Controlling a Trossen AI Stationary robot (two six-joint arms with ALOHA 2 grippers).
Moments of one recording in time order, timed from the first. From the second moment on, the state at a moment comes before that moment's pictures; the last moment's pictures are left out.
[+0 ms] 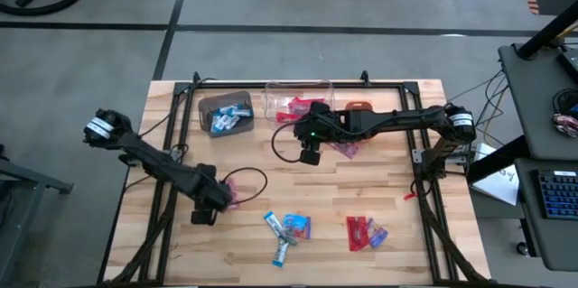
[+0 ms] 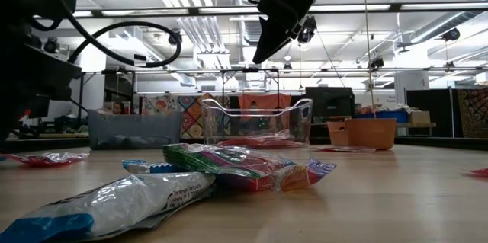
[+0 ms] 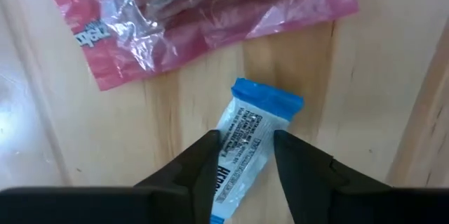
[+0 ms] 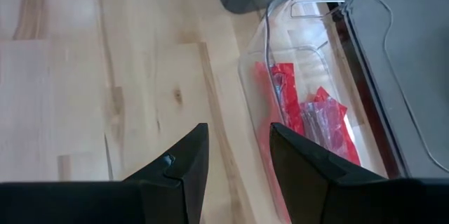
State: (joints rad) left arm -0.50 1.40 0.67 -0.88 0.03 -0.51; right arm -0.07 1.72 1.42 -0.60 0.28 -0.04
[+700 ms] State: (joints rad) left arm -0.57 1.39 0.63 -0.86 -0.02 -0.54; right arm -0.01 1.72 1.33 -0.56 -0.04 -0.01
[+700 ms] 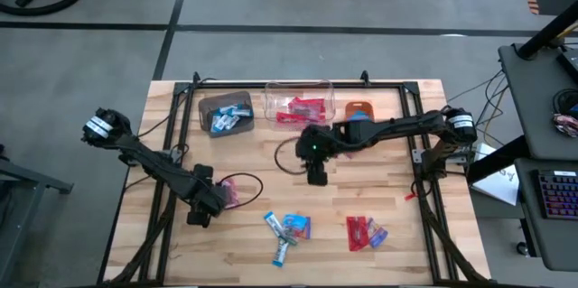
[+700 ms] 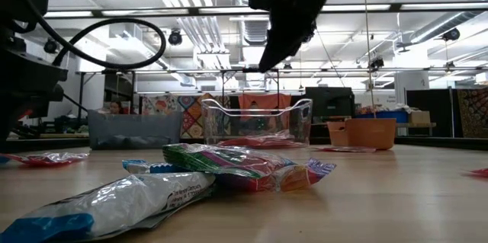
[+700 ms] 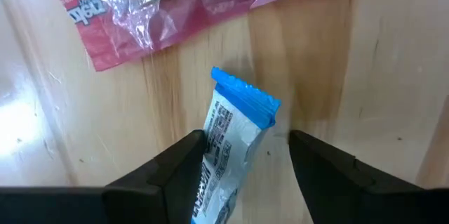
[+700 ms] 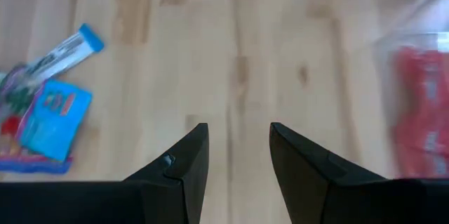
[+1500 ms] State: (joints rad) left arm -0.57 1.37 0.64 -0.85 -0.02 -0.56; right arm 0.23 1.72 1.14 -0.23 0.13 0.12
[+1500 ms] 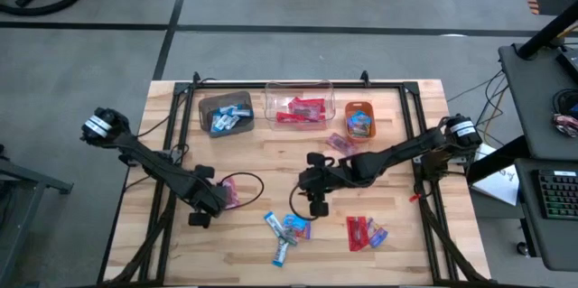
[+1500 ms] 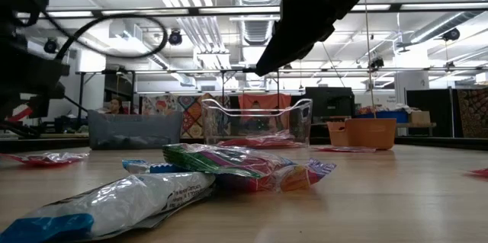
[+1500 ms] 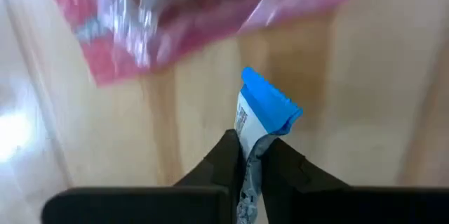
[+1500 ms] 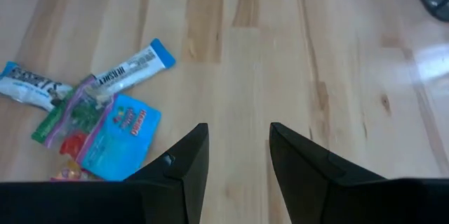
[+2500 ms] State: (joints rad) left arm 0.01 1.06 0.92 -0.91 -0.45 -0.12; right arm 0.32 1.61 1.06 -0.20 0.13 0.16
